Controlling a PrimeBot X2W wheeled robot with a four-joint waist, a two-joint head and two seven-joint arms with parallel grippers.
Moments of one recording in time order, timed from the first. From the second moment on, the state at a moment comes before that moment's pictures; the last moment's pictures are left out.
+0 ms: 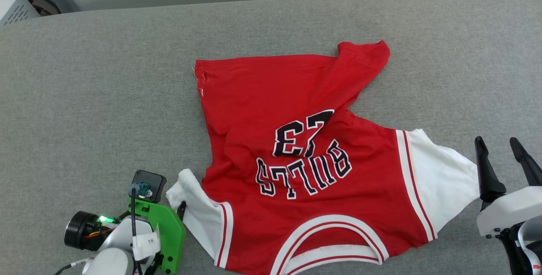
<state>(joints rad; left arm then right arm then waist) -0.09 0.34 -0.24 0.09 -0.23 -0.03 0.50 -0.02 -0.13 -0.17 -0.12 0.23 0.13 0.12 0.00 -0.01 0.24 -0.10</state>
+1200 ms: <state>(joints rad) 0.11 0.34 -0.14 -0.31 -0.50 -0.02 0.59 0.12 -0.29 -0.25 -0.13 0.25 0.13 0.66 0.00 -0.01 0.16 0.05</state>
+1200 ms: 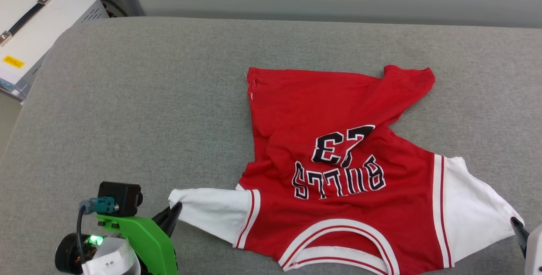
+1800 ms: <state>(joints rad) 0.11 0.36 -0.16 -0.39 -0.54 -0.02 0.66 0.04 -0.36 -0.21 0.12 0.30 0.13 0.67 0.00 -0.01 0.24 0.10</state>
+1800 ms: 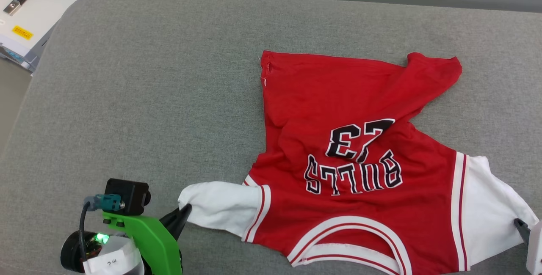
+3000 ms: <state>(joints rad) -0.34 0.43 0.06 -0.42 -0.53 -0.02 0.40 -0.50 -0.47 -0.24 -0.22 0.55 0.13 0.70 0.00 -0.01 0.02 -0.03</state>
